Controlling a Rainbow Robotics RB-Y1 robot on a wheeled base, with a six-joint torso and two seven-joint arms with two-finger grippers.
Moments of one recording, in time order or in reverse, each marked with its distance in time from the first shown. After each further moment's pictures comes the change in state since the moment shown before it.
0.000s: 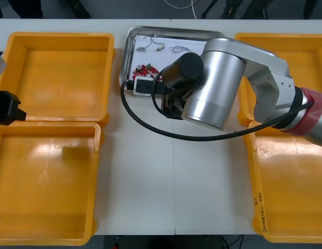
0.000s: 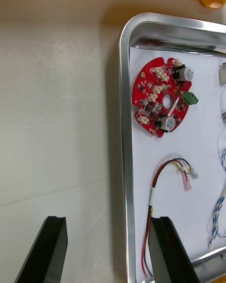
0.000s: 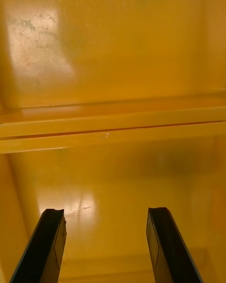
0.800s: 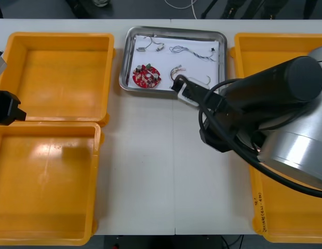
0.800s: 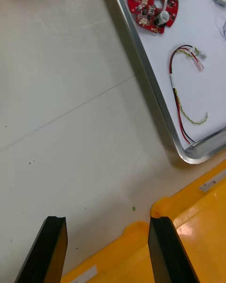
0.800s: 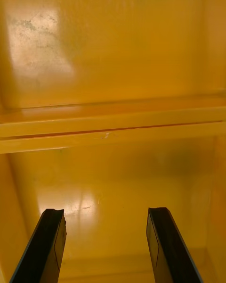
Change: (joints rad) right arm 0.364 -0.001 -0.414 -0.597 -0.002 0.567 -0.253; left arm 0.000 0.000 0.000 -0.001 0.000 0.000 0.000
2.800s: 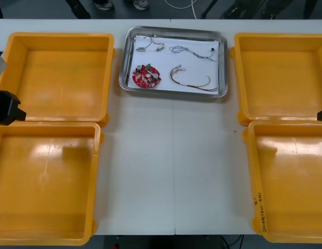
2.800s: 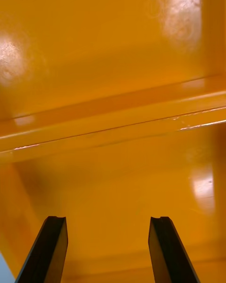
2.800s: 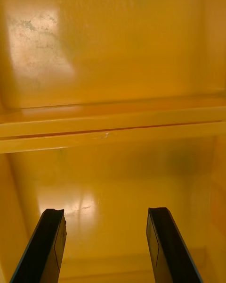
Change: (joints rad) right arm 0.286 -0.202 -0.786 0.567 -0.312 0.001 -0.333; left arm 0.000 0.000 0.000 0.000 0.000 0.000 0.000
